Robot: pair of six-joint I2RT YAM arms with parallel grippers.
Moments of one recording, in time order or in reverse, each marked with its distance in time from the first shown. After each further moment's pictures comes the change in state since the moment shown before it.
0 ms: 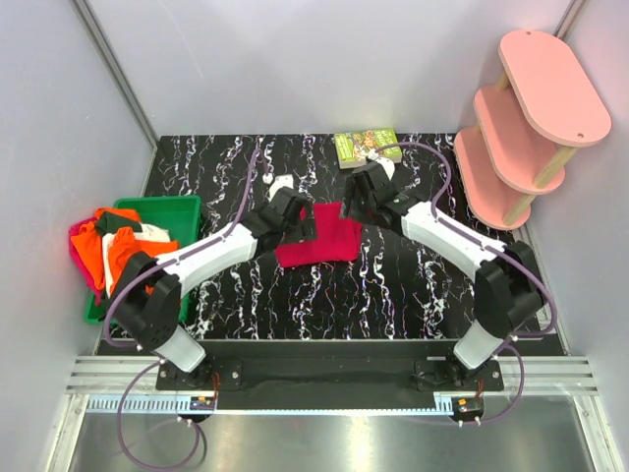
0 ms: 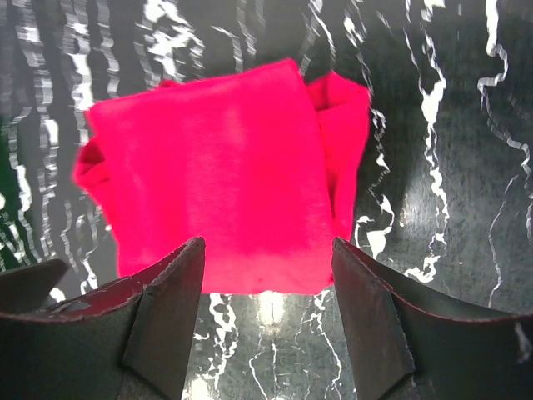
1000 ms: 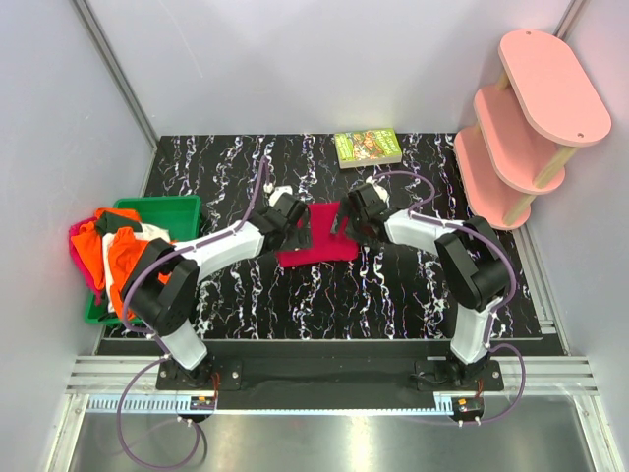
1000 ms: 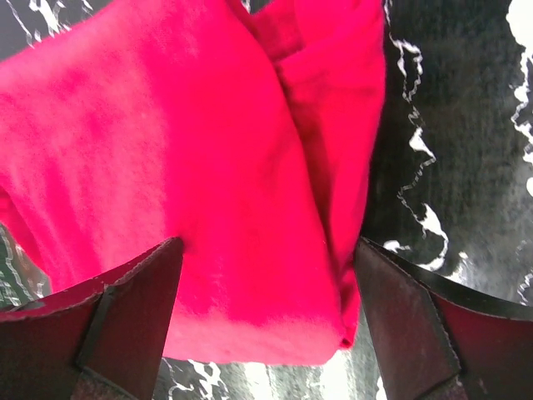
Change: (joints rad) left arm 0.031 0.111 -0.010 -0.023 0.004 0.010; right arm -0.042 0.234 -0.131 0.216 -0.132 0.162
